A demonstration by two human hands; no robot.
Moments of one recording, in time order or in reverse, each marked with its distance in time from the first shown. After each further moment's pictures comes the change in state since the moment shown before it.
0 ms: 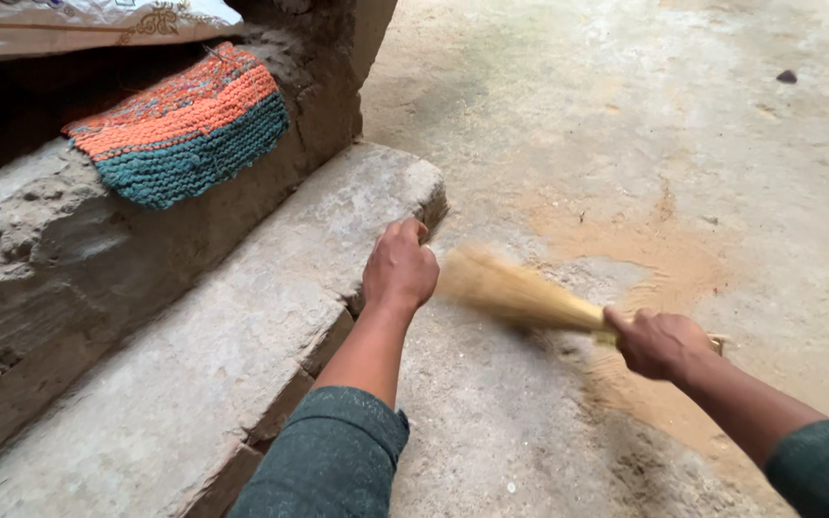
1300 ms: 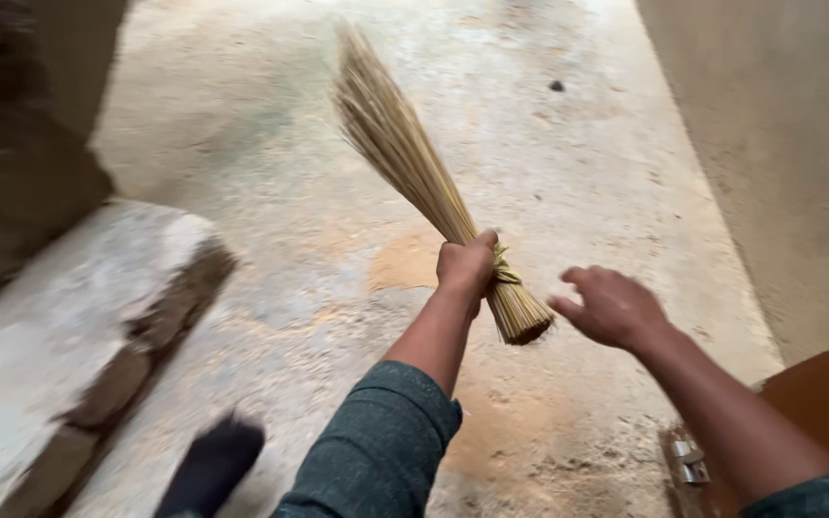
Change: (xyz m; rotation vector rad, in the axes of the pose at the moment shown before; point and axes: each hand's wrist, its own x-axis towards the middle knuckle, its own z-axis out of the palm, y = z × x) left_hand 0.004 0.313 0.262 -0.951 -0.471 -0.399; right_hand -0.104 0.211 0.010 0.619 0.253 0.459
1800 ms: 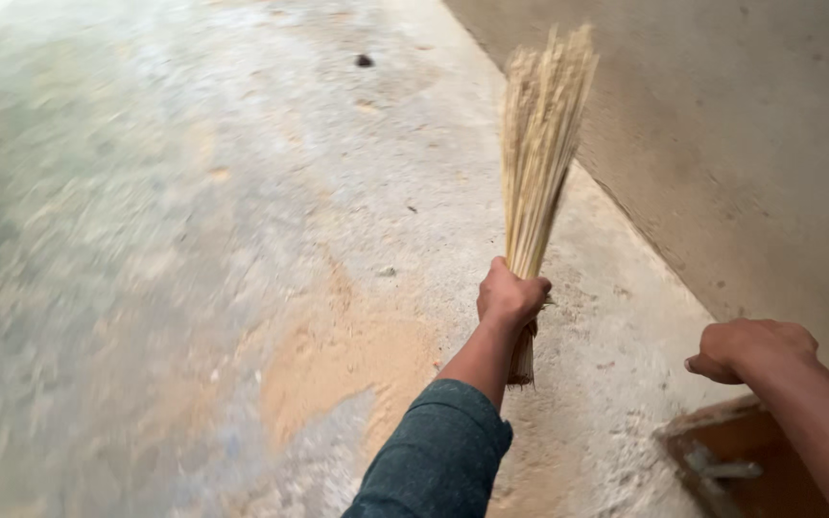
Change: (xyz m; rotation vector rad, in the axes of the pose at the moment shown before) left_hand 0.076 -0.024 0.160 0.686 -0.611 0.062; right_hand -0.038 0.157 0.009 -0.399 -0.680 1.027
